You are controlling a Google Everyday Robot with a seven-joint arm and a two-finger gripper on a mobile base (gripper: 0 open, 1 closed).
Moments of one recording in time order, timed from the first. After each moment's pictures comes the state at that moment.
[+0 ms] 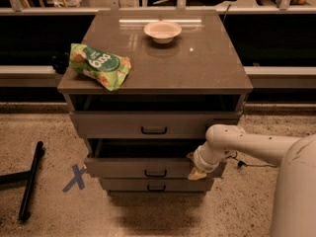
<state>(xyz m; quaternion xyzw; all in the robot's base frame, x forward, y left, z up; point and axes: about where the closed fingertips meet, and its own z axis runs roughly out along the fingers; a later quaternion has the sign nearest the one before) 0.551 -0.143 0.427 -0.71 0.68 0.11 0.13</state>
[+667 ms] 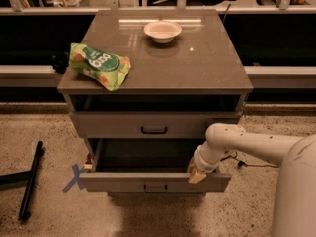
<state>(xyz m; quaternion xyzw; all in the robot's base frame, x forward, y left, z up) 0.552 -0.143 0.435 -0.71 0.68 0.11 0.13</state>
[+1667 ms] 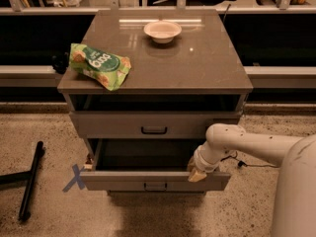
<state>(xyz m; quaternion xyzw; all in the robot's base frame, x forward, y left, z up) 0.550 -0.142 0.433 -0.71 0.68 0.12 0.13</state>
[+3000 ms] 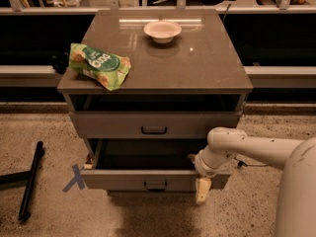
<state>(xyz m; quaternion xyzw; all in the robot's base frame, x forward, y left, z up) 0.530 -0.143 0.426 -0.71 0.68 0.13 0.12</state>
